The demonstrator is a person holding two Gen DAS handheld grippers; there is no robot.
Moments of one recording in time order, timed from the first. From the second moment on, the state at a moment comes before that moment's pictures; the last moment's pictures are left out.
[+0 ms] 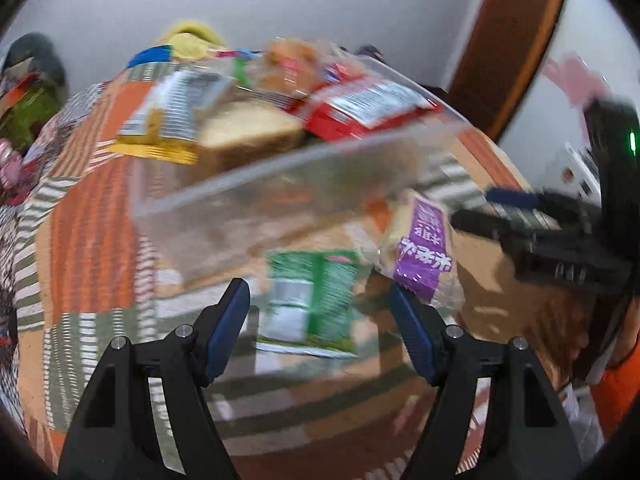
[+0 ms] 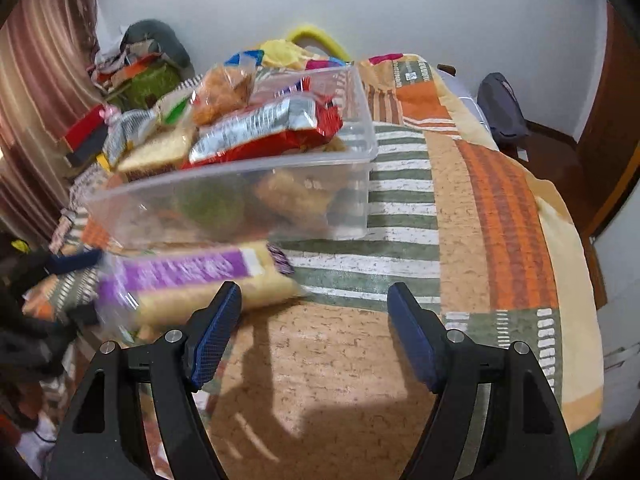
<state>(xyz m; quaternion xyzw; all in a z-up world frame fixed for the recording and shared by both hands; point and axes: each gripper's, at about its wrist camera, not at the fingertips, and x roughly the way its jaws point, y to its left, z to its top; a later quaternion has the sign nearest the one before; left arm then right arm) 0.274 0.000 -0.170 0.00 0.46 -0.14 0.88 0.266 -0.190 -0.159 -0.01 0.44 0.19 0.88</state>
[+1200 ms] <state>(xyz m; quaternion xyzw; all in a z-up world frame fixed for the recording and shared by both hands) 0.288 0.007 -0.199 0.01 0.46 -0.10 0.88 0.240 -0.200 -0.158 0.03 0.47 0.22 0.85</state>
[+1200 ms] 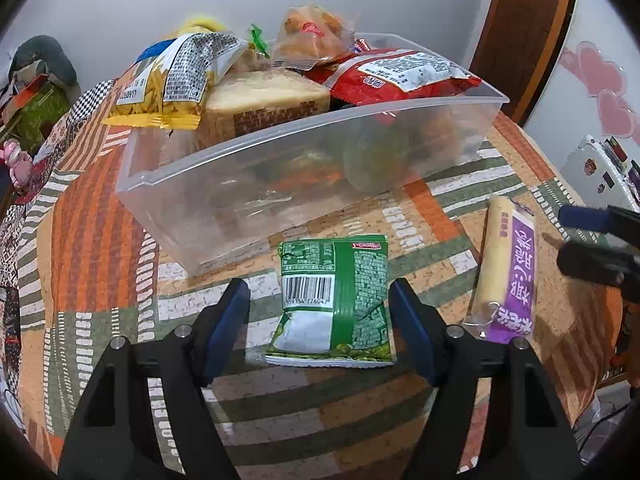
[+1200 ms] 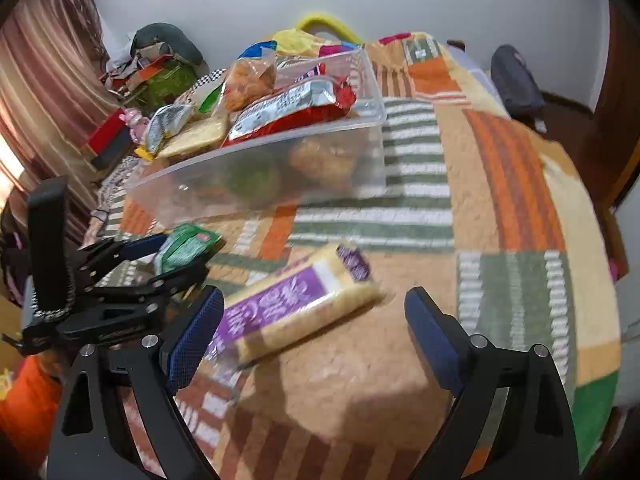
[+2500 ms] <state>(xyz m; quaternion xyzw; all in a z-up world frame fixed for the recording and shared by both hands) 0.257 0.018 -0.136 0.00 0.39 -0.10 0.92 0.230 -0.183 -0.137 -0.03 0.40 0.23 0.89</state>
